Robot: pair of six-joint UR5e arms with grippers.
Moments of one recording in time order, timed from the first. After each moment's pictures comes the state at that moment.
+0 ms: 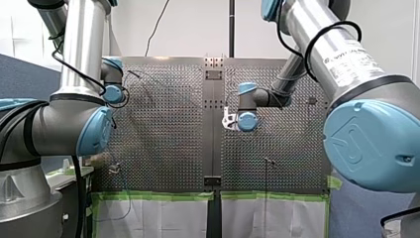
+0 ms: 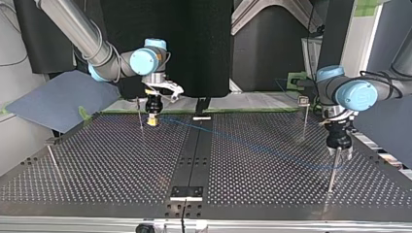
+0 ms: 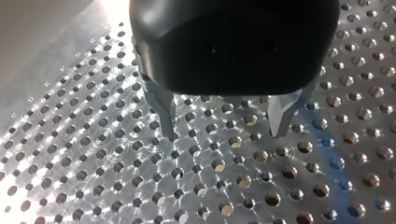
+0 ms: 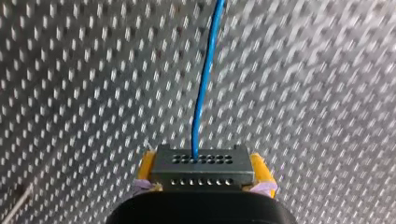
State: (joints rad) left arm 0.23 -1.80 -1.83 -2.57 -1.62 -2.24; right arm 2.17 -0.92 1.53 -0.59 1.90 1.60
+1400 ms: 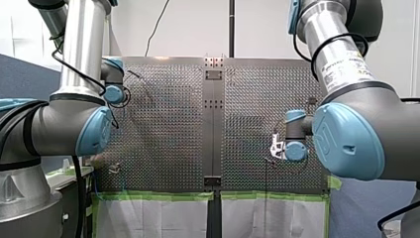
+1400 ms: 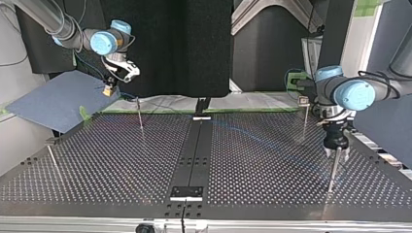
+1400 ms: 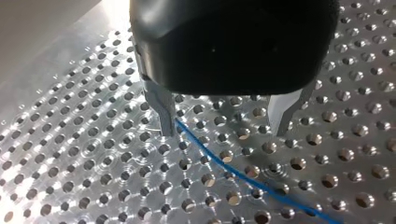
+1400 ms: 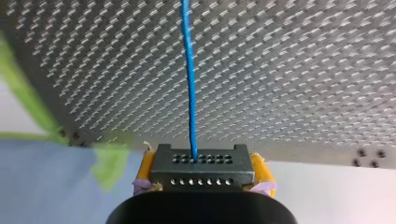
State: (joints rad) left arm 0.22 -1.80 -1.84 -2.57 -1.61 -2.26; right arm 1.85 -0.88 1.89 -0.86 1.84 1.62
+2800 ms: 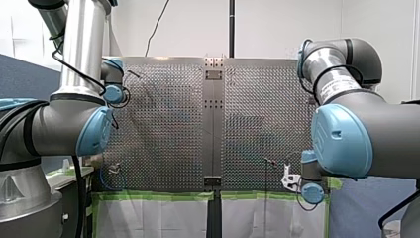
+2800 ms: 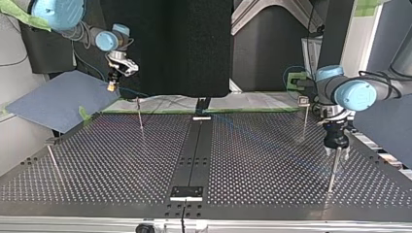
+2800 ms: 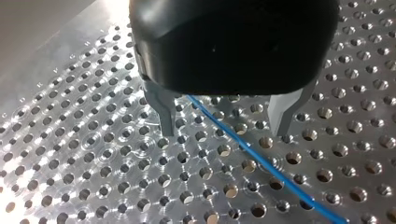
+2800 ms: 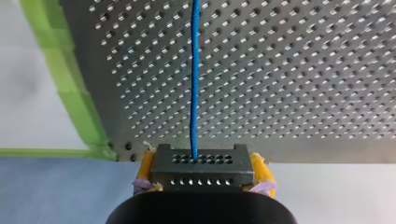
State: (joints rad) left arm 0.22 -1.80 -1.84 -2.58 -1.61 -2.27; right arm 1.71 -0.54 1.81 -1.21 1.63 1.62
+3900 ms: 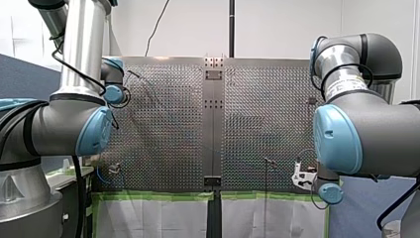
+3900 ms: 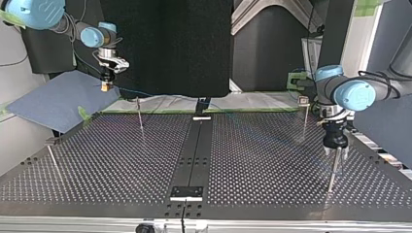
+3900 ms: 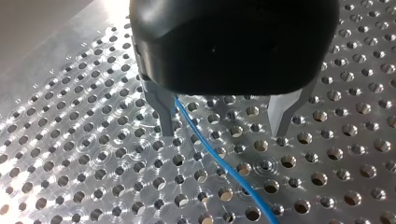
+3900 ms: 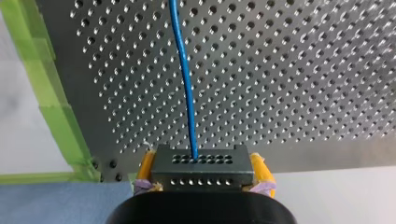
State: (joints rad) left arm 0.22 -1.80 -1.84 -2.59 -1.60 -2.27; right arm 1.59 -0.59 1.86 -1.26 1.38 1.67
